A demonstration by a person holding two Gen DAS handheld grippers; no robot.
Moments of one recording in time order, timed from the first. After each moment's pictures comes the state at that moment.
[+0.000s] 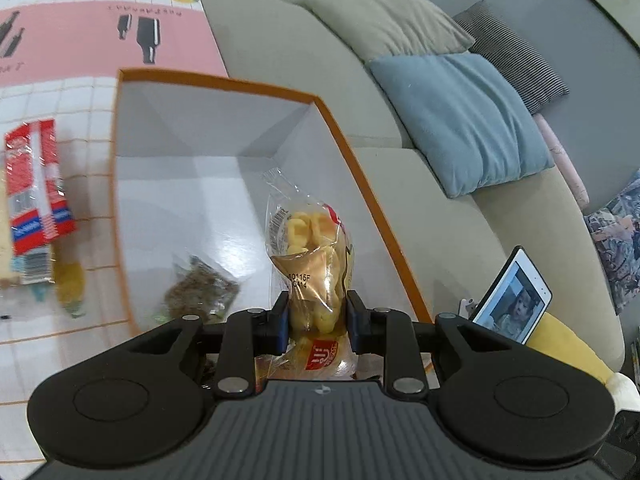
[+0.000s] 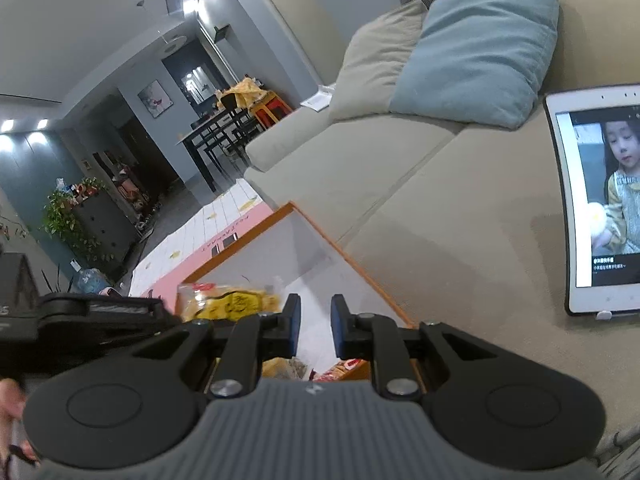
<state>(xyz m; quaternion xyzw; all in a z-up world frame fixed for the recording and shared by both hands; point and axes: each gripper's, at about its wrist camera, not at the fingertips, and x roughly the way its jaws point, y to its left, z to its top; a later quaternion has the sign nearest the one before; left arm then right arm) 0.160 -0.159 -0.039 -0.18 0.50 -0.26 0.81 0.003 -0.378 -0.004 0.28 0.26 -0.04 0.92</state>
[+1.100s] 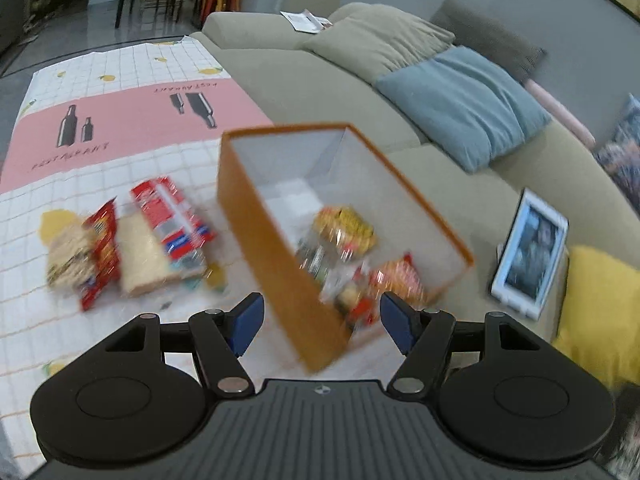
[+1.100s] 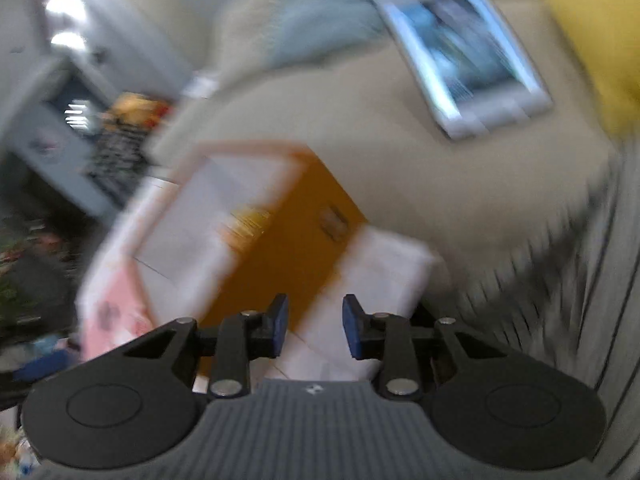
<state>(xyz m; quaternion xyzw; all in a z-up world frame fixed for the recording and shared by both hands) 0.052 -0.067 0.028 -0.04 0.44 -0.24 0.87 -0.102 -0.298 -0.047 0.39 0.33 -0.22 0.83</state>
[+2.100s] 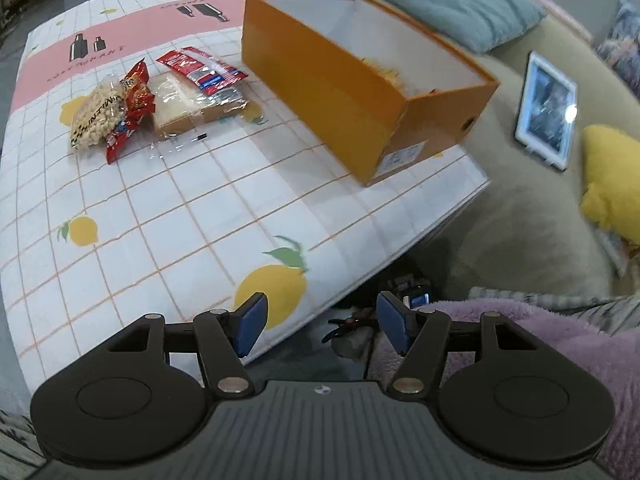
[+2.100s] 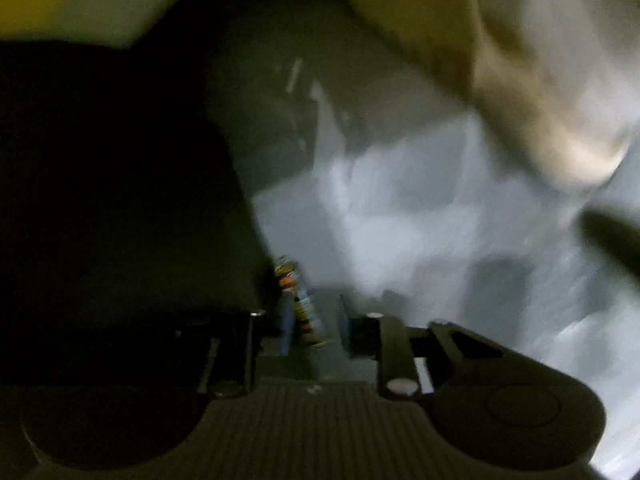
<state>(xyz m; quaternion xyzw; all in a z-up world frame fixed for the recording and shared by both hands) -0.024 -0.017 -0.065 0.05 0.51 -0.24 0.83 -0.070 -0.277 -0.445 0.69 0.42 -0.35 0.48</state>
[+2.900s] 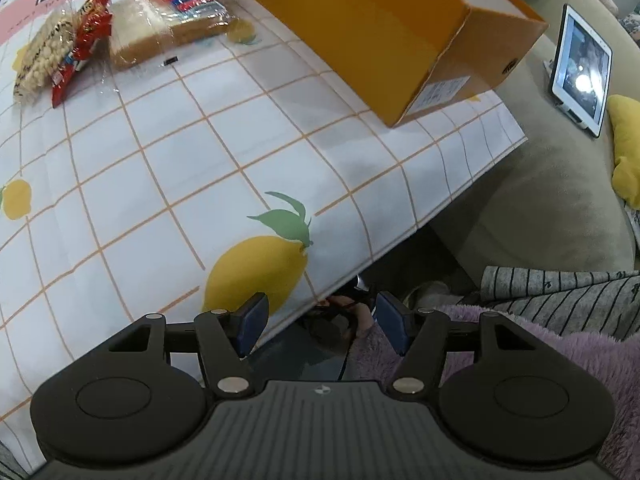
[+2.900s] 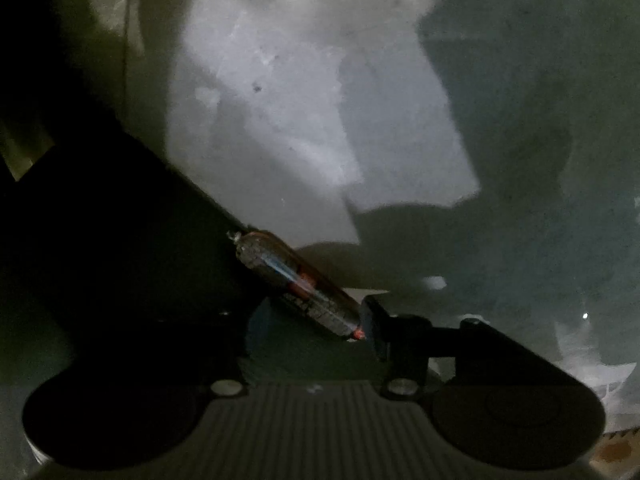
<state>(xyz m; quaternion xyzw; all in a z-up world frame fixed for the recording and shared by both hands) 0.011 -0.036 -0.126 0.05 0.58 -0.25 0.77 -0.096 -0.232 -0.603 0.88 0.28 -0.21 0.31</state>
